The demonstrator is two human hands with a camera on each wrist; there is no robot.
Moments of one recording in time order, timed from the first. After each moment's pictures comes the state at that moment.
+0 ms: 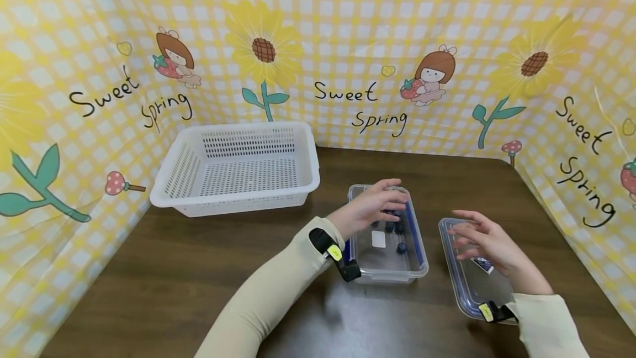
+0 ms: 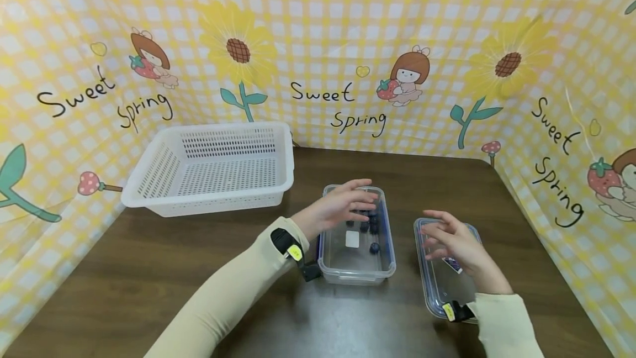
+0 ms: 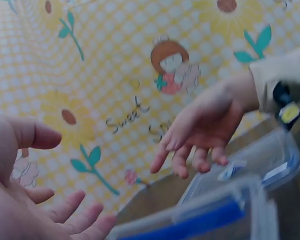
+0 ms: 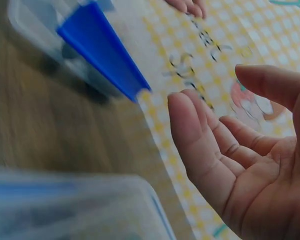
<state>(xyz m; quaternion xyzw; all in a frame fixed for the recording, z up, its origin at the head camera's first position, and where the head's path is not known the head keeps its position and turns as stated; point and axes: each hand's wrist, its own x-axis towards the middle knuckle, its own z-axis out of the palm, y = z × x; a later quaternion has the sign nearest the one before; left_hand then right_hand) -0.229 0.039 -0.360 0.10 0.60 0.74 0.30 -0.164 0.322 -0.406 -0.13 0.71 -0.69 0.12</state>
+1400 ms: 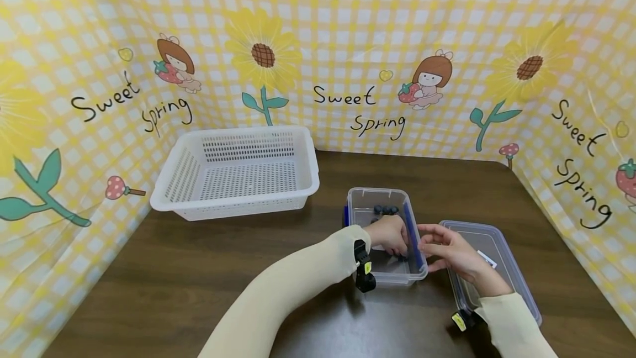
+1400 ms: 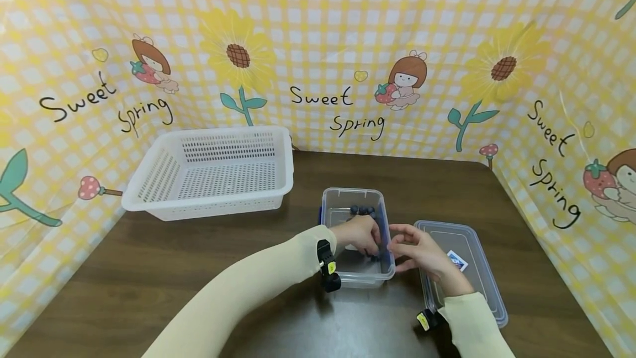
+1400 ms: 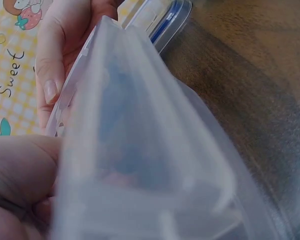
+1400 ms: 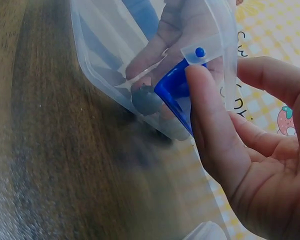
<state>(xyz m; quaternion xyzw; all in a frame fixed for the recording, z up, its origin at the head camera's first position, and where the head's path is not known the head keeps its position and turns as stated) -0.230 0.084 -0.420 0.20 0.87 0.36 0.27 -0.170 0.276 -0.433 -0.15 0.71 -0.66 0.19</state>
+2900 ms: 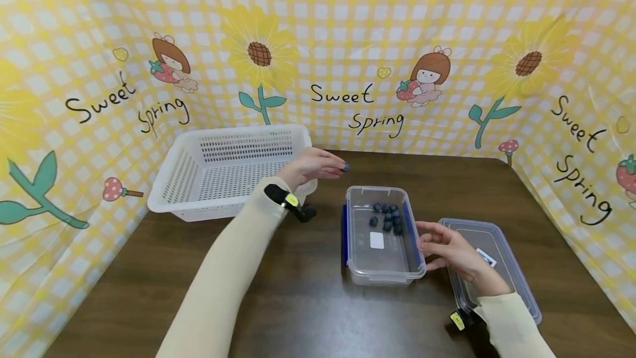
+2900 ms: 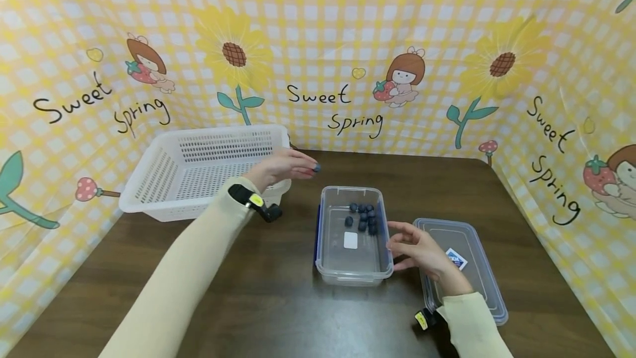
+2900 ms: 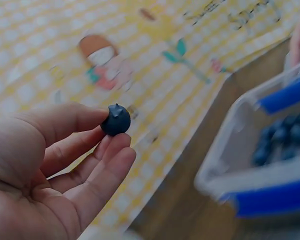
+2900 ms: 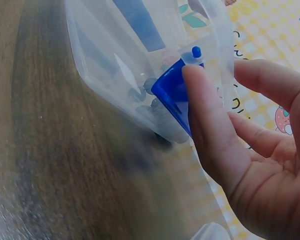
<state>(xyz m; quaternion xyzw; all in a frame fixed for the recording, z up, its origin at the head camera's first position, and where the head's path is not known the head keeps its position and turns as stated) -0.318 -0.068 -0.341 0.07 0.69 0.68 0.23 -0.168 0.277 -0.436 -0.15 0.69 -0.68 0.19</state>
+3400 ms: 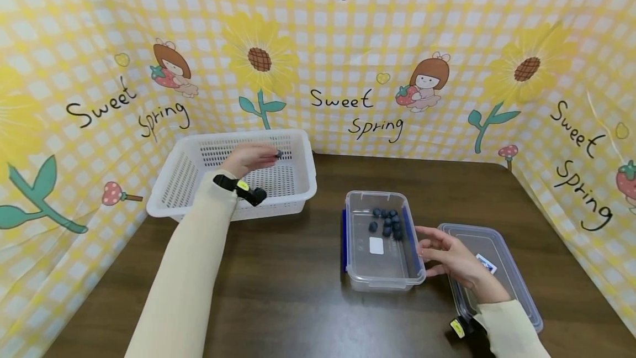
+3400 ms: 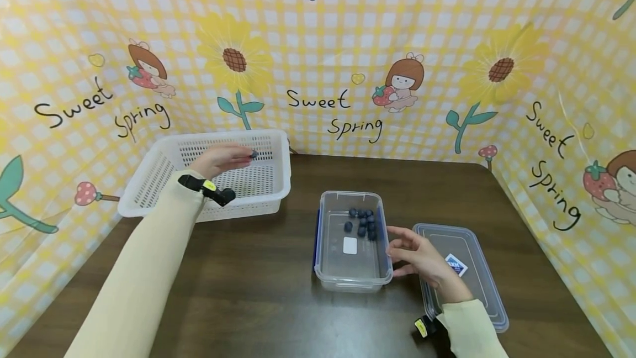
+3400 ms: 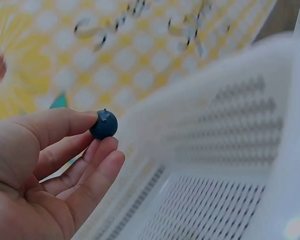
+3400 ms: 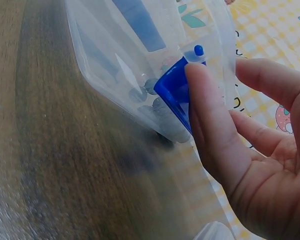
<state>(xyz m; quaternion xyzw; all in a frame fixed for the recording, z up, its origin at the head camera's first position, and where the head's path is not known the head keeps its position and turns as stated) -0.346 -0.196 -0.340 -0.05 0.73 0.67 0.12 -0.167 0.278 -0.438 -0.15 0.68 -0.69 0.19</state>
